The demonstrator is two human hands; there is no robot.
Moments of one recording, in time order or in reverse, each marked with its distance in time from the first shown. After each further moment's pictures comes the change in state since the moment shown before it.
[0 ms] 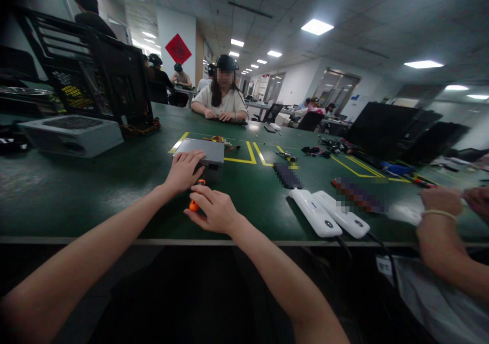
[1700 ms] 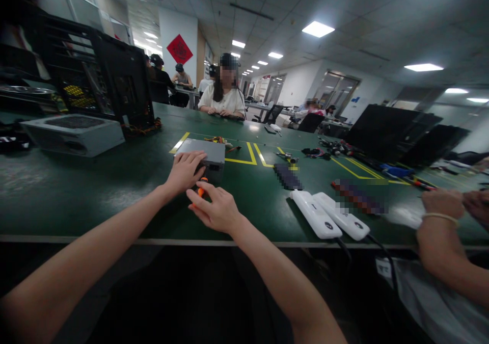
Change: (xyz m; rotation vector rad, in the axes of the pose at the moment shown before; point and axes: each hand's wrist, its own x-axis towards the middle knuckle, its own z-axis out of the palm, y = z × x) left_hand 0.000 0.001 -0.001 -0.024 0.012 0.005; right_hand -0.002 0.004 -0.002 -0.327 0.017 -0.129
